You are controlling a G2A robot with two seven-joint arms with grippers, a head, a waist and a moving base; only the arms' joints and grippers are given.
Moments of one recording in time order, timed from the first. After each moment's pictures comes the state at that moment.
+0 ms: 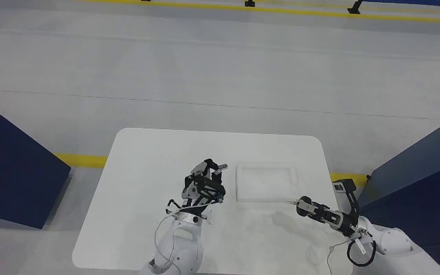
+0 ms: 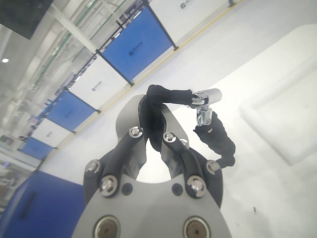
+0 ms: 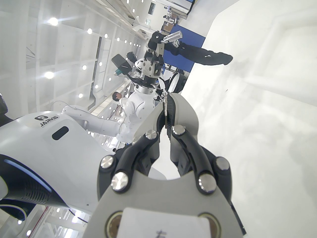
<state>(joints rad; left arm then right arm) 1.37 -1.40 -1.00 -1.69 2.07 0.30 -0.09 -1.40 -0.67 1.20 -1.34 0.74 -0.87 0.95</state>
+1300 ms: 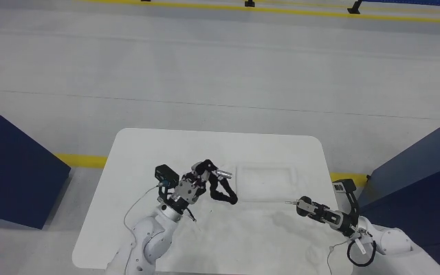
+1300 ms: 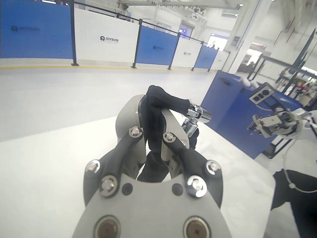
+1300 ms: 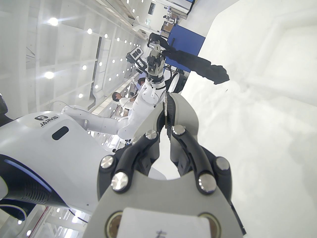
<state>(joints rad) 1.30 -1.38 -1.20 -1.48 1.14 -0.46 0.27 -1.40 -0.67 1.20 -1.34 0.74 -0.87 0.95</state>
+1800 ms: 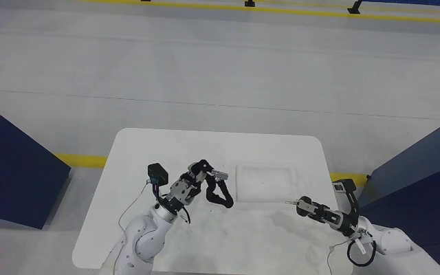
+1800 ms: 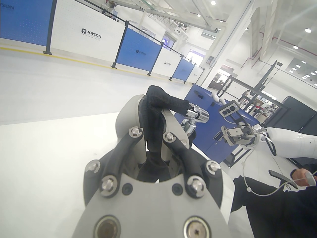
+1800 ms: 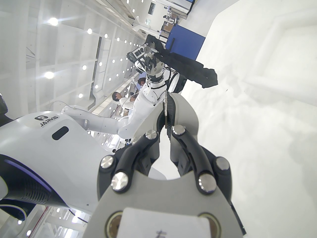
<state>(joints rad) 1.31 -1.37 -1.23 -1.47 0.97 -0.60 0.23 -1.40 -0.67 1.20 -1.34 0.74 -0.87 0.95</state>
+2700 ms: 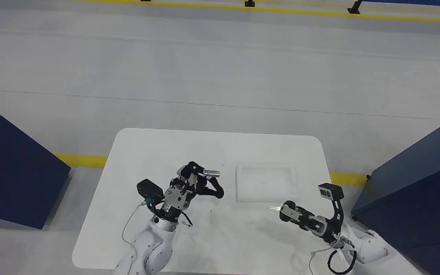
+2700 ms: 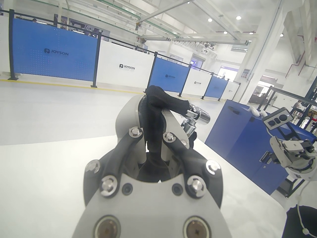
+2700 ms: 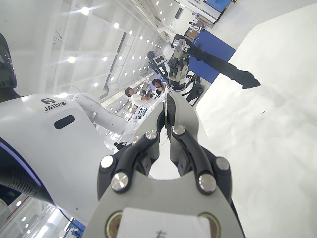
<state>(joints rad) 1.40 -1.38 -1.19 -1.51 1.19 -0.34 0.56 -1.42 -0.74 1.13 -1.48 0.62 -1.01 0.77</state>
